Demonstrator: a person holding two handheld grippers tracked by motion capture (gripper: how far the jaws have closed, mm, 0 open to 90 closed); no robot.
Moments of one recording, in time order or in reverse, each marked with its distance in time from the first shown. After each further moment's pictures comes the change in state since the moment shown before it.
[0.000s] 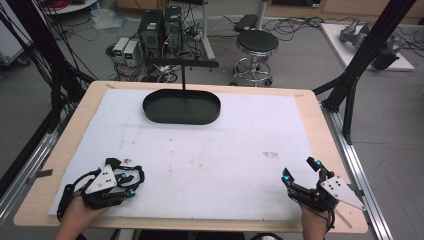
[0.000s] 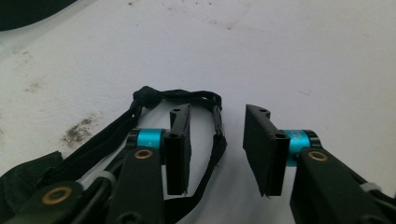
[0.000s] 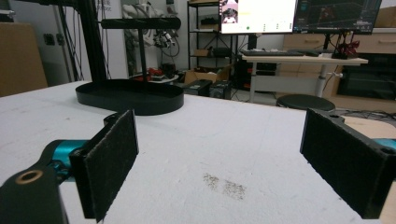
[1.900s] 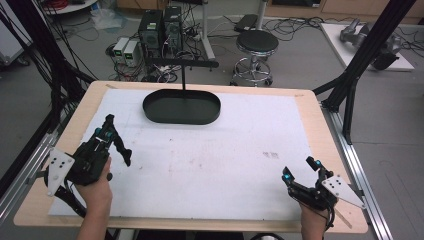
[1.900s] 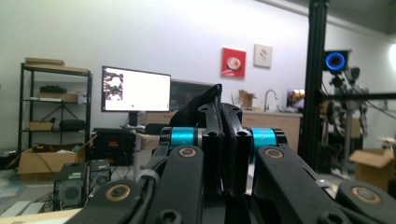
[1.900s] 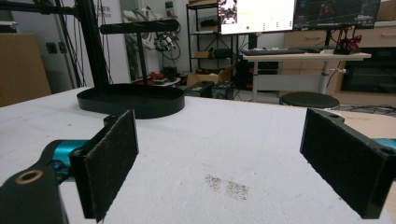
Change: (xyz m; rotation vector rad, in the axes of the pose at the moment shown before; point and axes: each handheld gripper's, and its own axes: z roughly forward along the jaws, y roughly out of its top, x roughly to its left) left arm 0.007 0.076 -0.036 -0.951 0.532 -0.276; right arm -0.003 -0.004 0.003 -0.010 0.006 0.045
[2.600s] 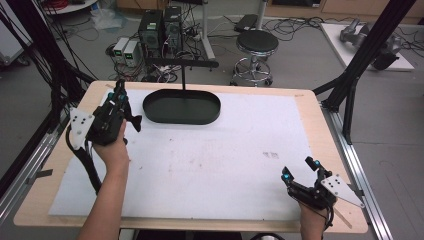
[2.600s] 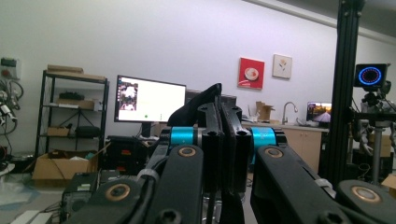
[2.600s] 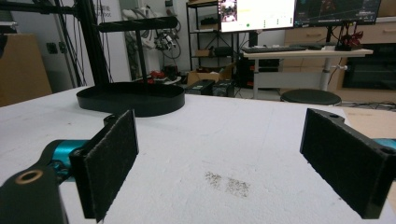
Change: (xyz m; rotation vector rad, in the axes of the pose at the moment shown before) left arm 0.004 0.004 0.091 -0.025 0.073 0.001; right arm -0.002 -0.004 0.003 0.008 0.001 0.012
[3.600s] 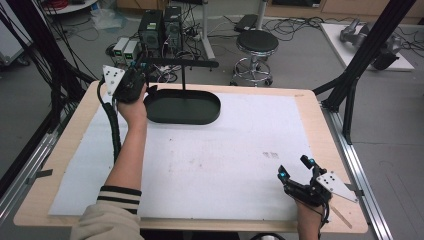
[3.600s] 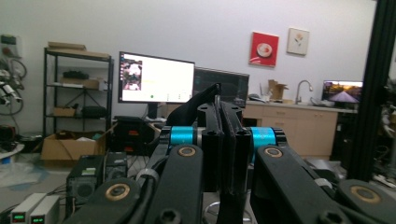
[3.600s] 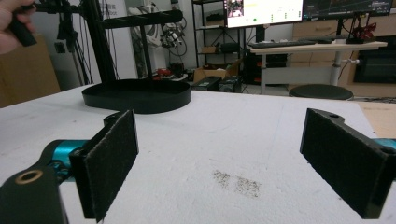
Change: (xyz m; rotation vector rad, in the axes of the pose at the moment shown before) left arm 0.014 -0.037 0.116 0.090 0.045 0.020; right arm -0.001 -0.006 0.011 0.011 0.027 0.017
